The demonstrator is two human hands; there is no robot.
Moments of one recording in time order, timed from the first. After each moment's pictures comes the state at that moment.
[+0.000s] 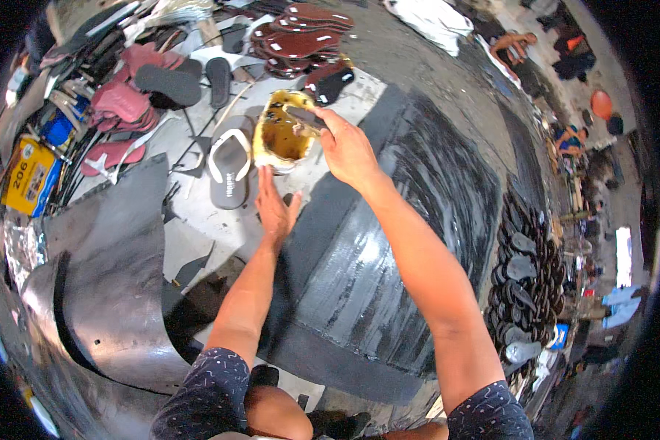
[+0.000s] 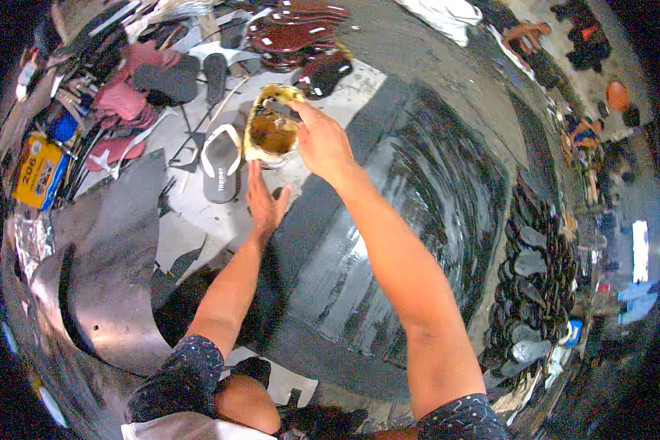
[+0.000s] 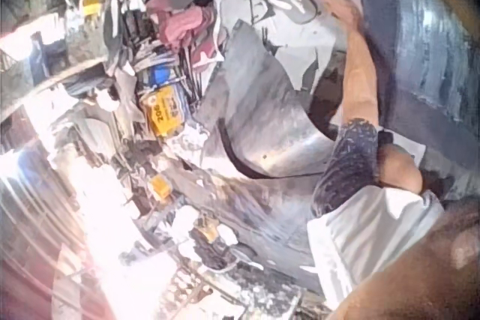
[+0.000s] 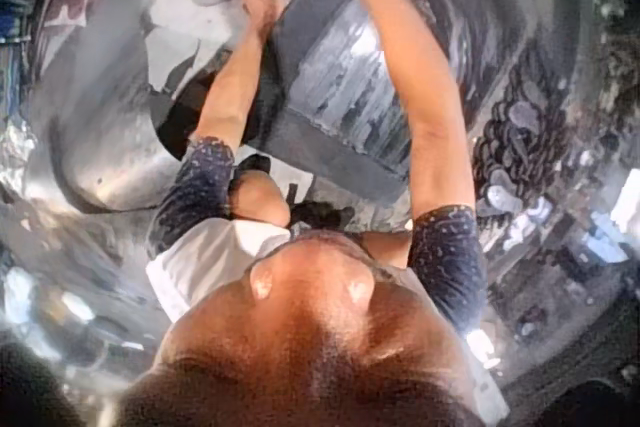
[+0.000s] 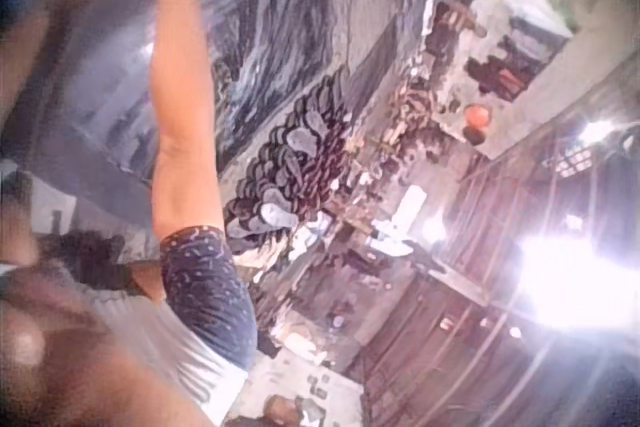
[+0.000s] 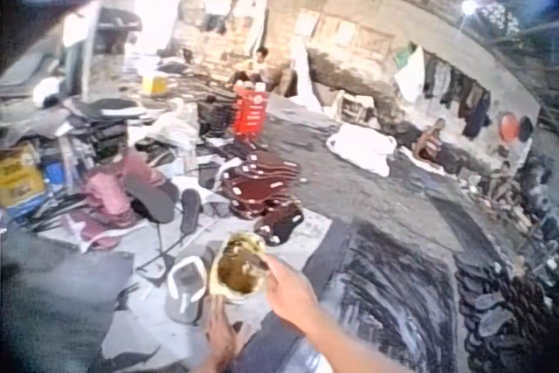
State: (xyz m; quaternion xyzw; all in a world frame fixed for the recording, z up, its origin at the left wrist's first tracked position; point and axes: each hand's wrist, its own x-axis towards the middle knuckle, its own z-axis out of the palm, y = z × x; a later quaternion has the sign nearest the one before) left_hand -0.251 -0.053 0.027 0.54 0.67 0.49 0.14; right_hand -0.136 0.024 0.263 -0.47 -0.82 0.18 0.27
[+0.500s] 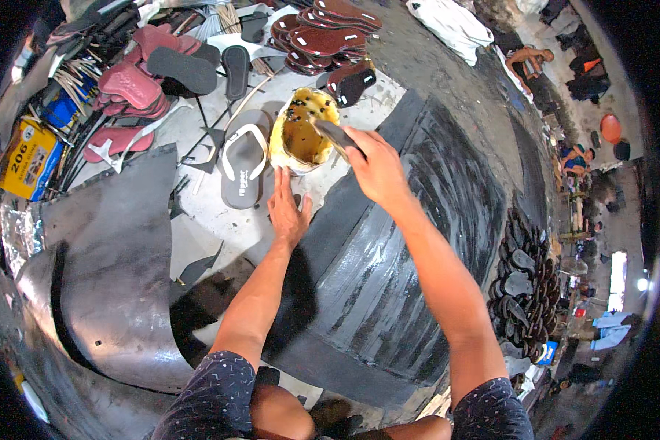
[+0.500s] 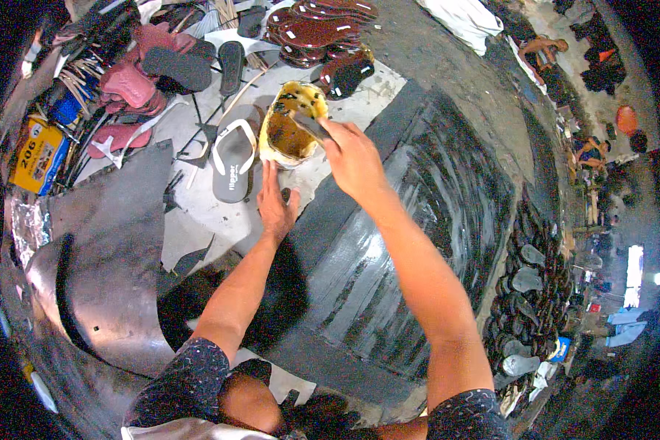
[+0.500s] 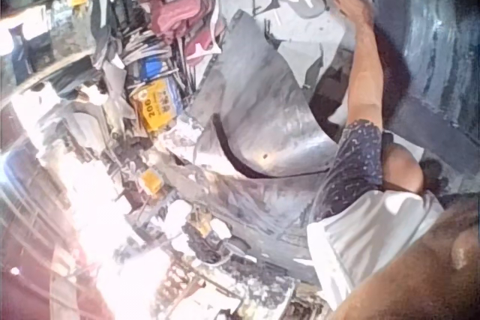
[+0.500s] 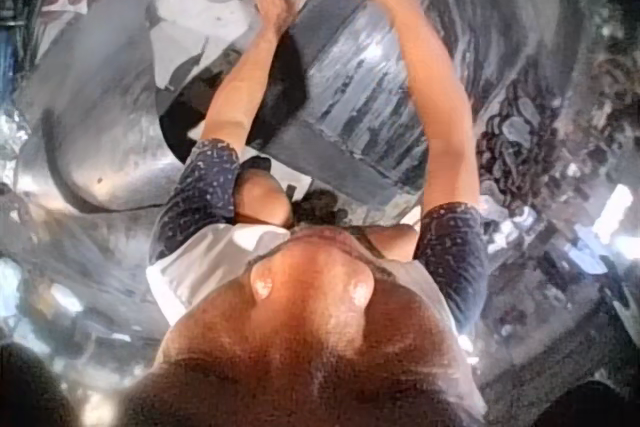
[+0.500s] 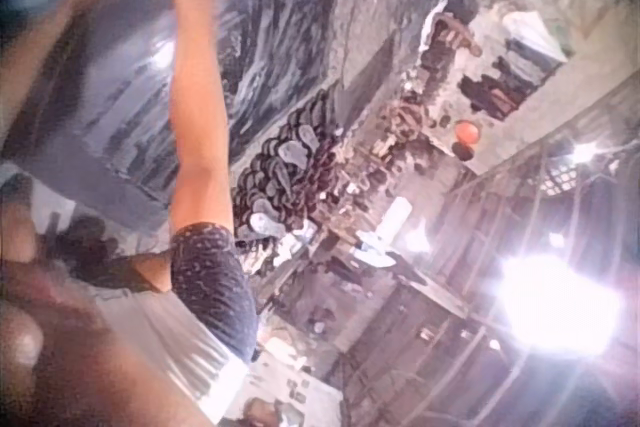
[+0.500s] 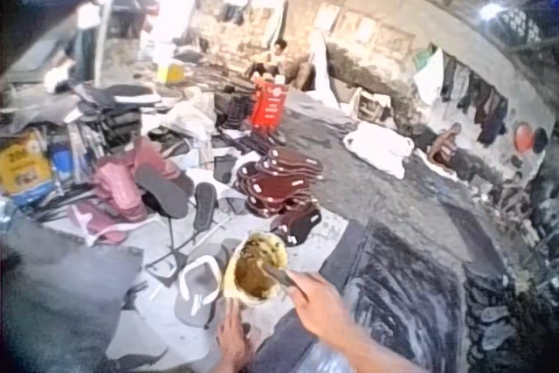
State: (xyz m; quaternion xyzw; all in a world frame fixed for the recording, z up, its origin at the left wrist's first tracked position) left_hand -0.255 -0.055 0.032 0.52 0.69 0.47 0.19; right_hand -0.121 0.031 0.242 -0.45 -0.85 0.14 0.24
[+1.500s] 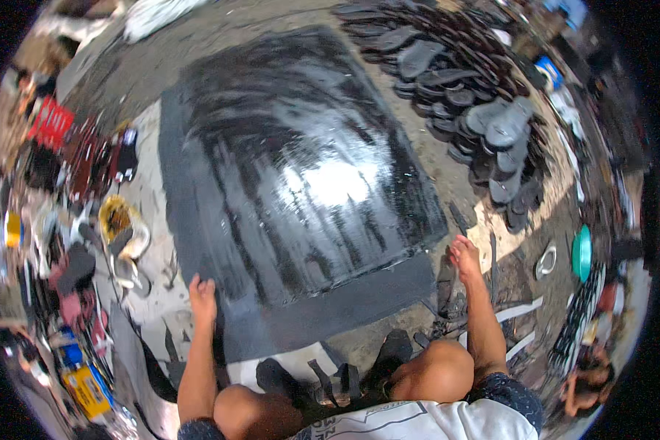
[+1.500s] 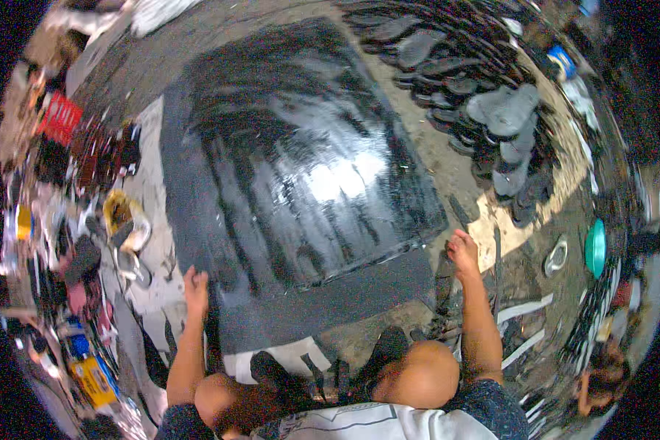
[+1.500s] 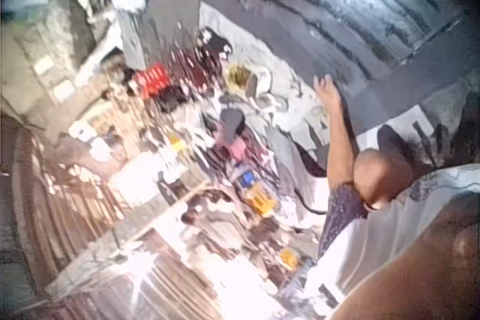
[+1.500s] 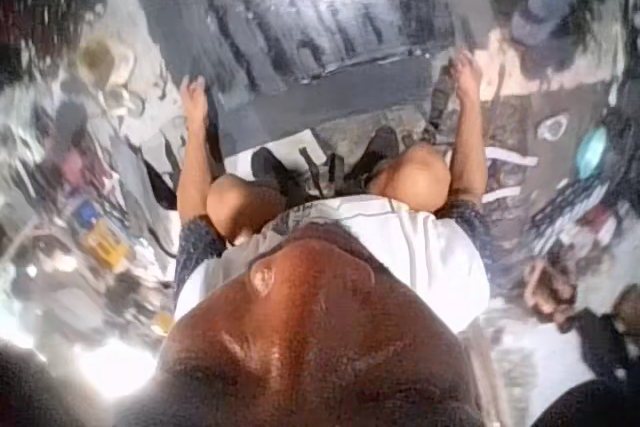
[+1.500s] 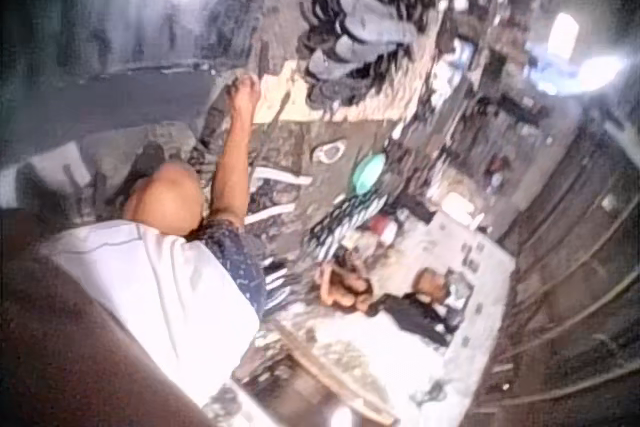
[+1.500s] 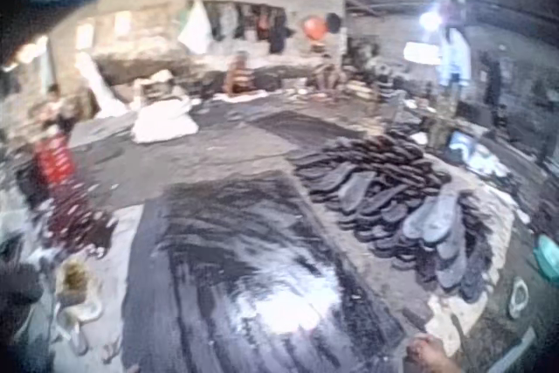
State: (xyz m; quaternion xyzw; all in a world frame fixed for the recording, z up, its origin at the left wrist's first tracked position) left_hand -0.236 -0.216 0.058 0.60 0.61 0.27 0.45; right_hand 0.337 -0.648 0.090 -0.77 0.07 0.27 0.58
